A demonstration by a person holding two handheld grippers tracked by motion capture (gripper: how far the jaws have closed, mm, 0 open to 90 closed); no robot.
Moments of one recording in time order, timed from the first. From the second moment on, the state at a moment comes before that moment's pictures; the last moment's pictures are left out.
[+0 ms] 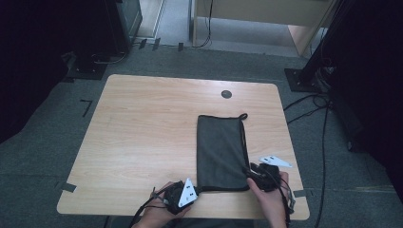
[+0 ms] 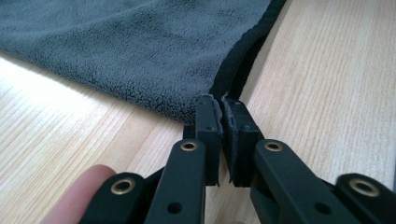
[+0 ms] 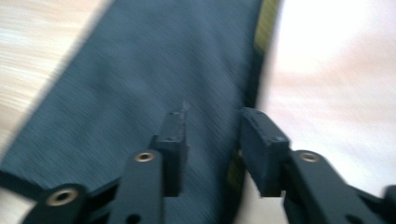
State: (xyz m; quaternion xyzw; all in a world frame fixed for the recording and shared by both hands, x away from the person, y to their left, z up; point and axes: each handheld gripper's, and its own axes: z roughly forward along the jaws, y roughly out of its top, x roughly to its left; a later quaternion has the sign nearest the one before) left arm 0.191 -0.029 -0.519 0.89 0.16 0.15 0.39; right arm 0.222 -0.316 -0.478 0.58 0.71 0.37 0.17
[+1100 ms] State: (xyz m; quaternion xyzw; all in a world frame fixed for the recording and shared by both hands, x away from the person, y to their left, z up) left arm 0.258 0.084 -0.488 0.82 0.32 0.13 0.45; right arm 0.333 -0.168 -0.518 0.52 0.74 0.33 0.25
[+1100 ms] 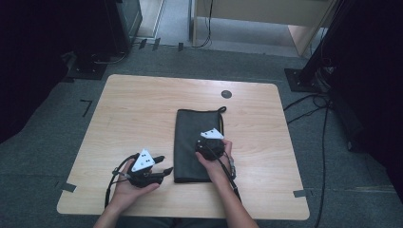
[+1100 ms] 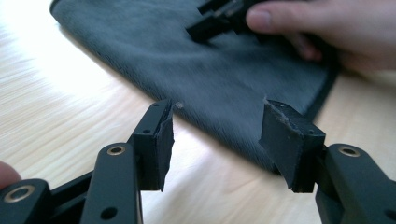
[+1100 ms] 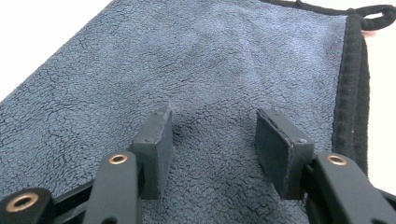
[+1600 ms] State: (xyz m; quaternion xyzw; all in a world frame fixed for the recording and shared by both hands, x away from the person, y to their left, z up) left arm 0.252 0.076 -0.511 0.86 0.32 0.15 0.36; right arm 0.325 -0.206 -0.512 0.57 0.71 0.36 0.21
